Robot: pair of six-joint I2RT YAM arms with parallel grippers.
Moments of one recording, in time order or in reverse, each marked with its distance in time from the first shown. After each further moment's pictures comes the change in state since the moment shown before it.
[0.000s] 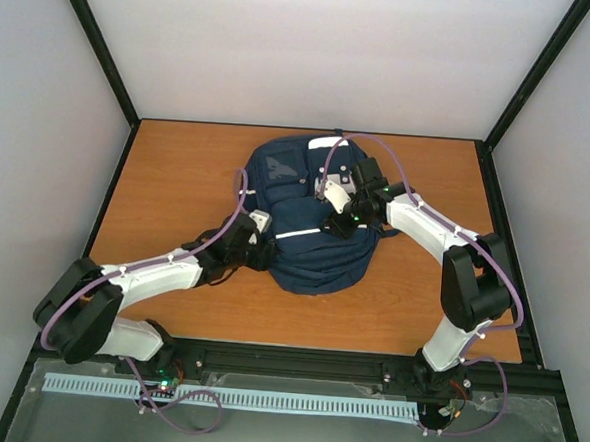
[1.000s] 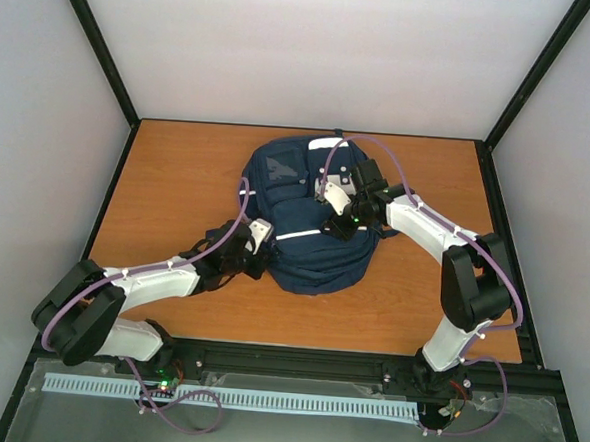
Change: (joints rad) left arm 0.006 0.007 -0.101 0.154 0.116 0.099; right arm 0.000 0.000 -0.016 0.008 -0.003 -0.001
